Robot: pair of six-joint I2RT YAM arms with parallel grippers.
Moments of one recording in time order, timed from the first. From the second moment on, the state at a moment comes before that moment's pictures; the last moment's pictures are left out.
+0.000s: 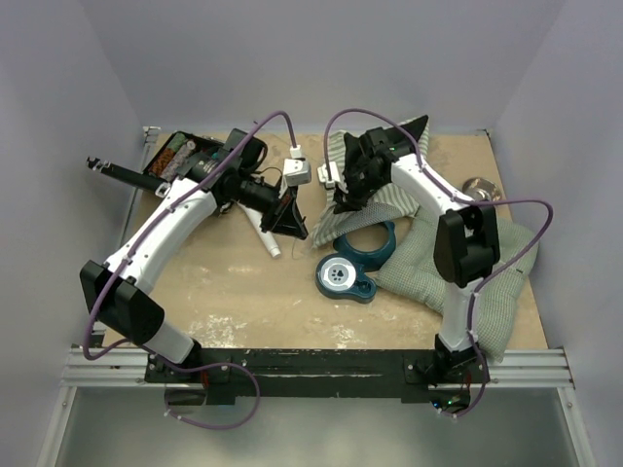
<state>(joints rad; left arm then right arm) -0.49 1.55 1.59 -1.06 1.02 0.54 0.38 1.99 1.73 -0.94 -0.76 -1.28</state>
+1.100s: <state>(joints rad) -0.48 1.65 1.33 -0.69 1.27 0.21 0.37 1.66 1.29 -0.44 -0.94 -0.50</state>
